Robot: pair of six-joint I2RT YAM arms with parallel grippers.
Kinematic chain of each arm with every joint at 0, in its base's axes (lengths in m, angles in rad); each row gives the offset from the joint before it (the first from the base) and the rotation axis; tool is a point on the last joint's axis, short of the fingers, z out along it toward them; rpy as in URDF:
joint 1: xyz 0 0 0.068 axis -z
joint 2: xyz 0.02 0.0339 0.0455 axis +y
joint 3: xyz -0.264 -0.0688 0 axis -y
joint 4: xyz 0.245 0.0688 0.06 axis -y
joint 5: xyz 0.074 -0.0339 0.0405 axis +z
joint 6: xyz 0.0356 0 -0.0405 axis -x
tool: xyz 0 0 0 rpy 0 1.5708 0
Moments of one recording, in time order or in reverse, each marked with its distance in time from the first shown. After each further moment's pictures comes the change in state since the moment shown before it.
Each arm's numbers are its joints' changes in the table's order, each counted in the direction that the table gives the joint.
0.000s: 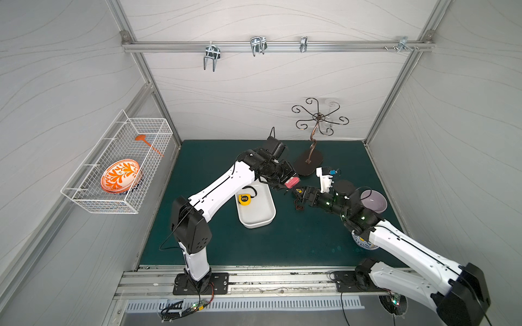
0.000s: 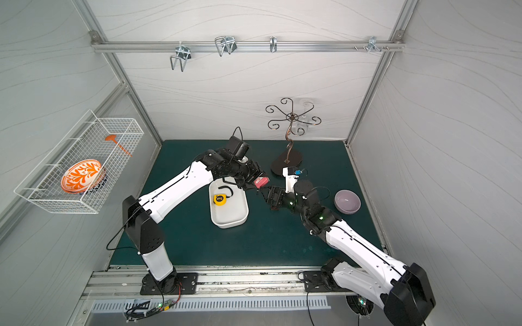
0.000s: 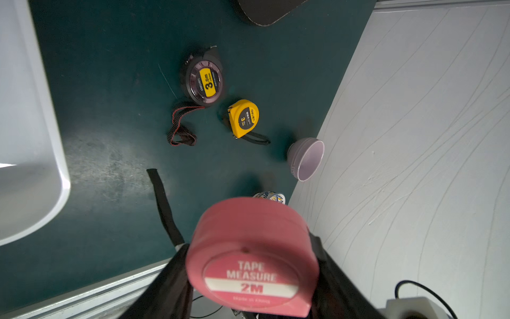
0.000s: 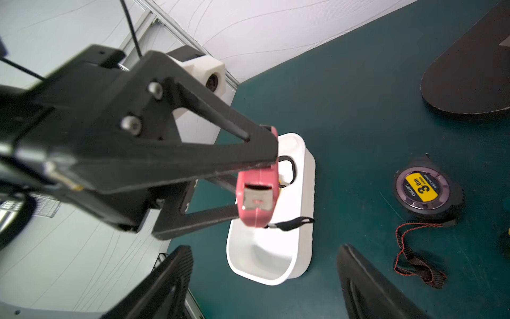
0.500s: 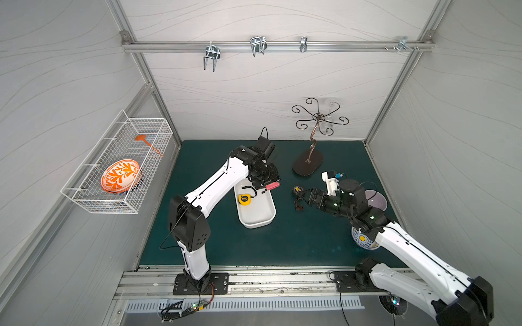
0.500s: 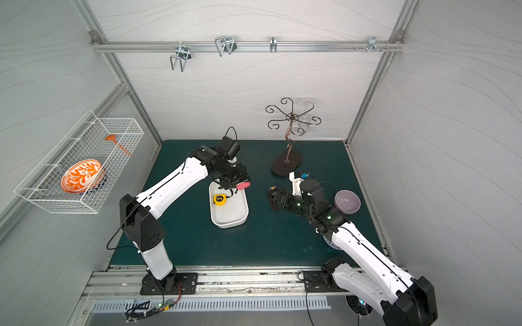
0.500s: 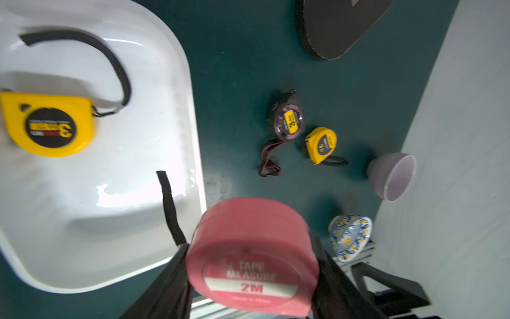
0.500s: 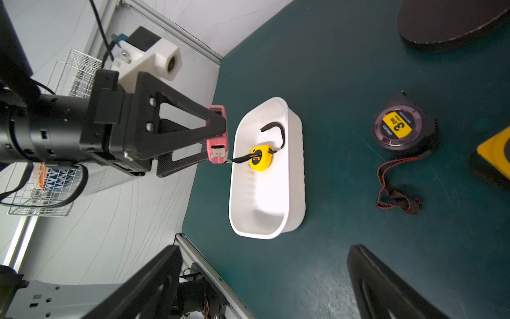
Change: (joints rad) left arm -0.092 0.001 0.000 -0.193 0.127 -0.316; right arm 0.069 -0.094 0.019 -0.235 0.130 -0.075
